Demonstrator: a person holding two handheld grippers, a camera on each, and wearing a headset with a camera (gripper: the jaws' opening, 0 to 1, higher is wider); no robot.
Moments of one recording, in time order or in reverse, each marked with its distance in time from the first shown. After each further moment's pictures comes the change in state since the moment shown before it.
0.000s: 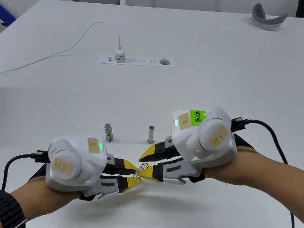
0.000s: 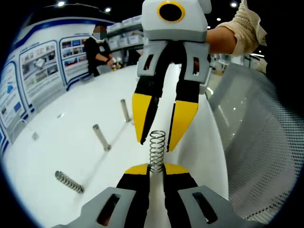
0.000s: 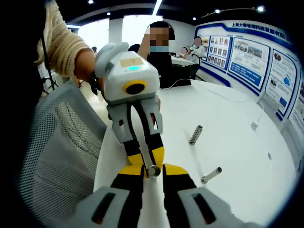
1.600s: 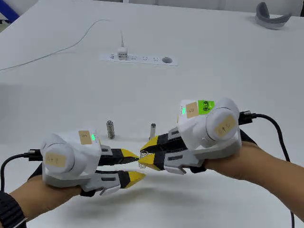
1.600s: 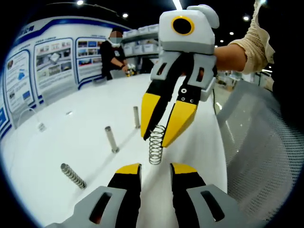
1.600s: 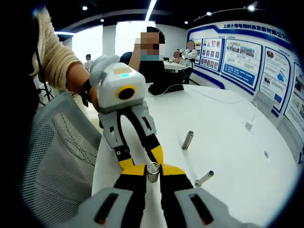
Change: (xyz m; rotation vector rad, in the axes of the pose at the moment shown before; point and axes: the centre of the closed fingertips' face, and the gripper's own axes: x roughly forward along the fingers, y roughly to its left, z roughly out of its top) left arm -0.007 0.009 0.008 -0.113 -0.096 0.074; right arm -0.006 -0.014 0.013 0.045 -0.057 -0.045
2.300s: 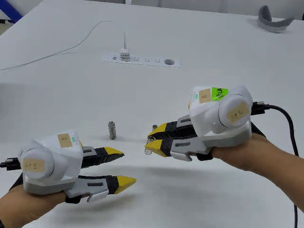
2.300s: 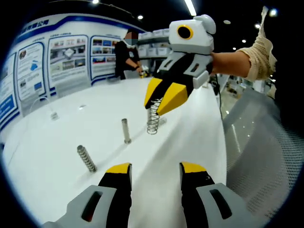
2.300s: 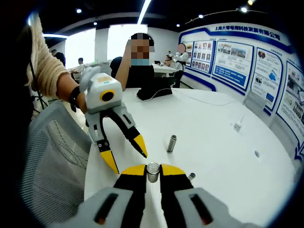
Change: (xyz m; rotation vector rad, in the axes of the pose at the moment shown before) left arm -0.028 0.013 -0.010 -0.090 -0.033 0.092; right arm -0.015 -0.029 0.010 0.025 -0.029 -0.078
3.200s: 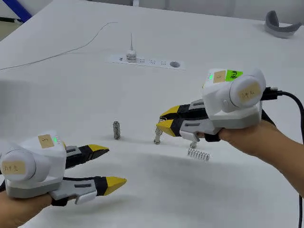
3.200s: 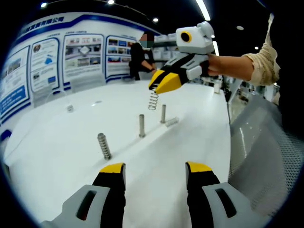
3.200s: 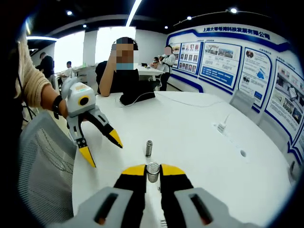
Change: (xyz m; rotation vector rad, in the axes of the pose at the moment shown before) left arm -0.024 0.015 -0.007 -0.072 -0.027 0.106; right arm -0.011 -0.048 0.011 0.042 -0.019 -0.116
